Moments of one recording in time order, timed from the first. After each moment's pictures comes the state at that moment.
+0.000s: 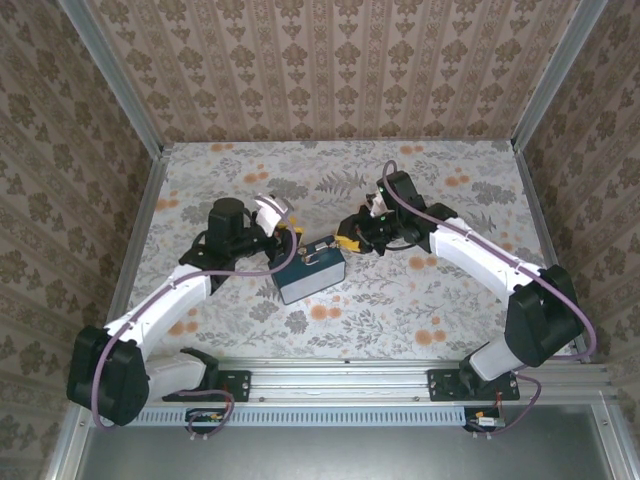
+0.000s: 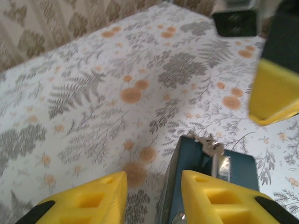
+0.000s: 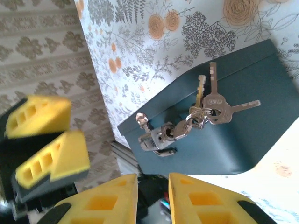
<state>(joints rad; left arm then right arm) -0.46 1.17 0.74 -0.04 0.48 0.15 0.49 1.51 1.17 -0.49 -0.61 1.02</state>
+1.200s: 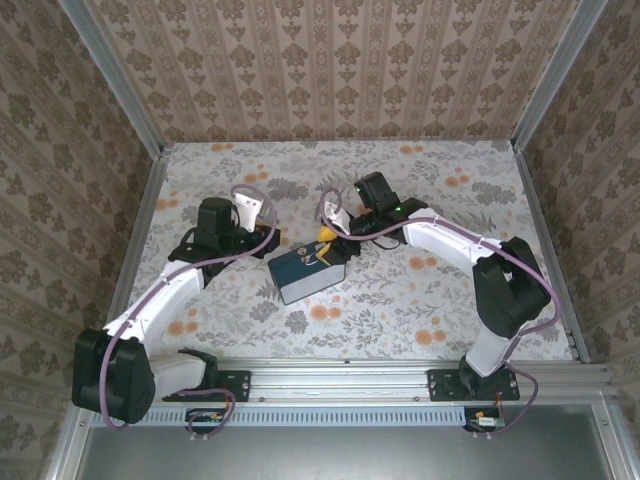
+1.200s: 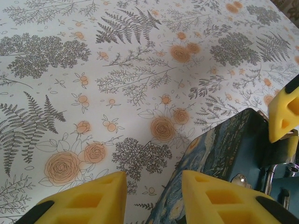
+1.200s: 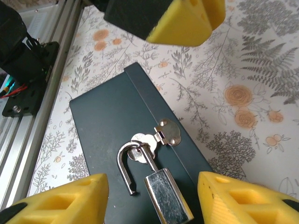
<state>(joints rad) -0.34 1.18 0.76 -0.23 0.42 -0.06 0.55 1.73 1.26 -0.42 -0.80 -0.58</state>
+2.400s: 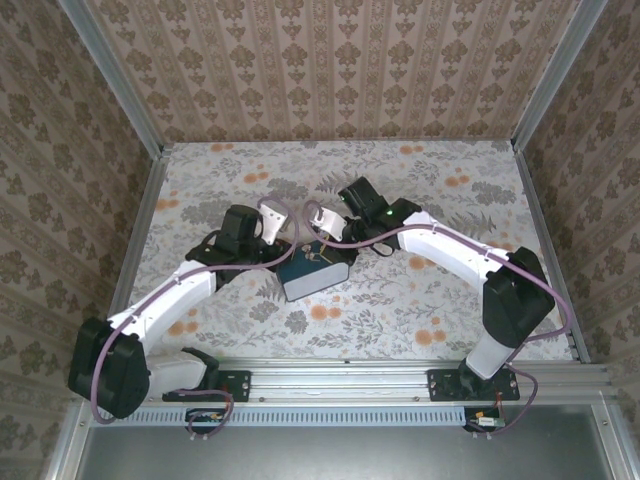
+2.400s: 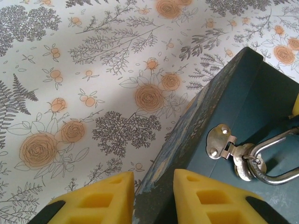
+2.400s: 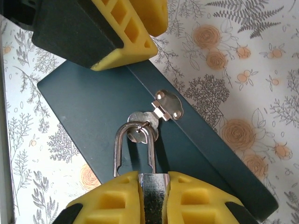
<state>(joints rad) -0.52 1.21 0.78 -0.32 0.25 -0.02 0.66 1.66 1.33 -0.63 -0.37 -0.39</state>
